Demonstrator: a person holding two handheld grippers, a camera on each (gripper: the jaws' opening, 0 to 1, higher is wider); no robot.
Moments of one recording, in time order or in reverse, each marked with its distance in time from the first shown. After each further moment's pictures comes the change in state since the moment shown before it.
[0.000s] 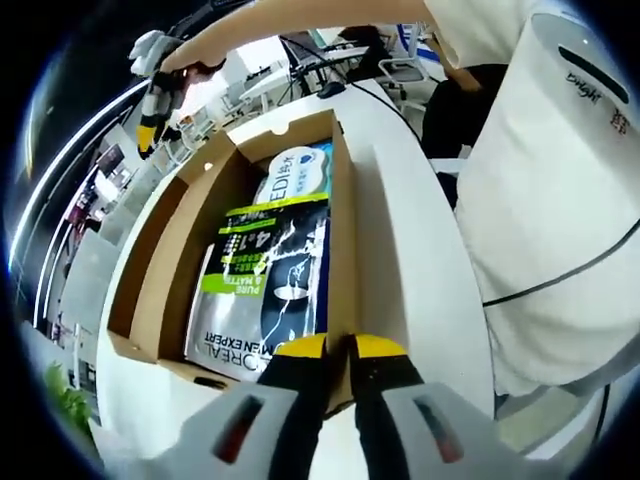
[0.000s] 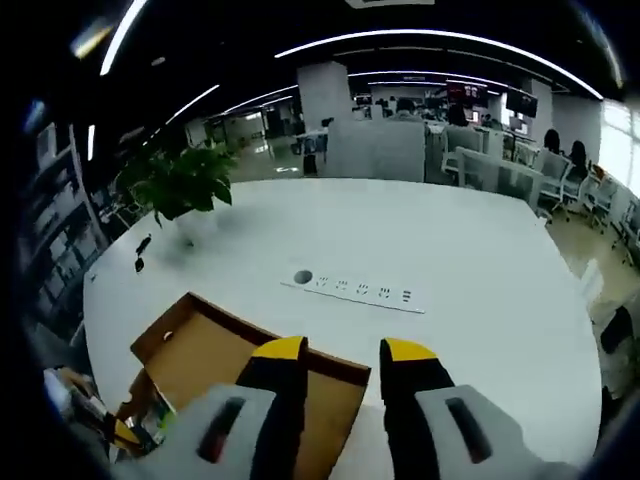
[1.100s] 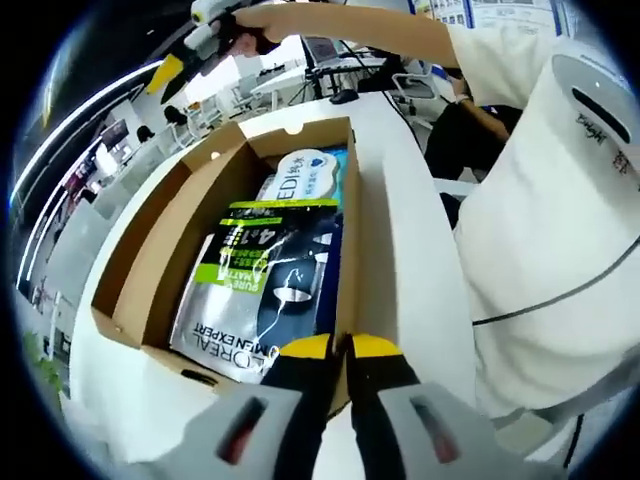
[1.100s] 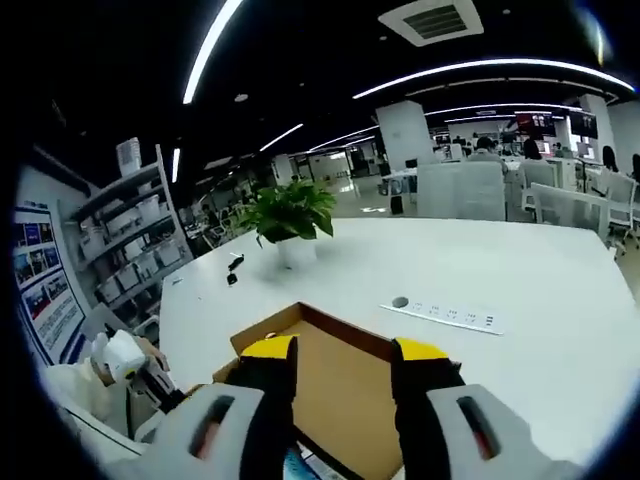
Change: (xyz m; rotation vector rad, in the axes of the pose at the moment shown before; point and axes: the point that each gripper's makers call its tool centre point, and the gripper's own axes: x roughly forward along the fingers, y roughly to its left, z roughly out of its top) left arm 0.002 0.000 0.003 -0.191 -0.019 -0.089; right arm -0.058 0.080 -0.004 -0.028 -0.184 0.391
